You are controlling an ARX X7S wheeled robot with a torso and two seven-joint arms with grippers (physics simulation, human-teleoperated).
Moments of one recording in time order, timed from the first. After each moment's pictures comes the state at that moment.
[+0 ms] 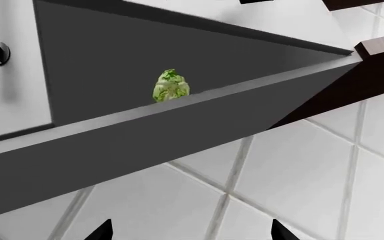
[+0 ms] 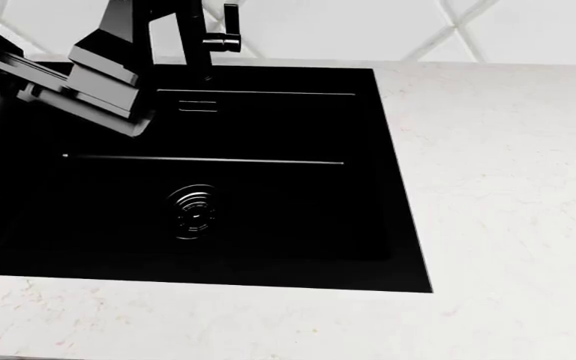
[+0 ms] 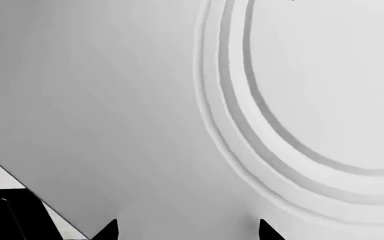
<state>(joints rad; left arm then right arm) -0.99 -0.89 0.34 0.77 -0.89 -0.45 -0.43 2.35 0.25 -0.56 0.30 0.48 1.23 -0.49</state>
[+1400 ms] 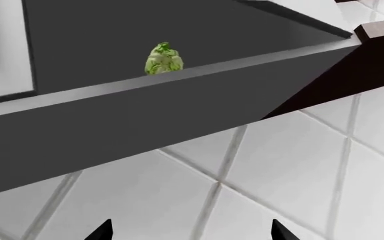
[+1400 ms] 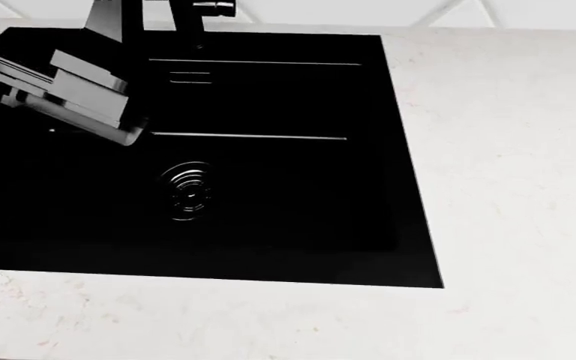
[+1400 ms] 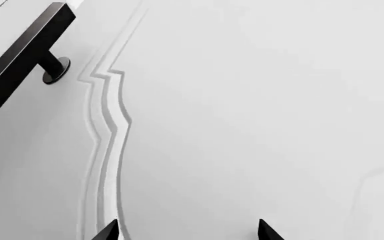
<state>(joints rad) -0.96 -0.89 0.33 0.80 -0.86 -0.40 -0.42 2.36 0.04 0.01 0.67 0.25 0.65 -0.50</state>
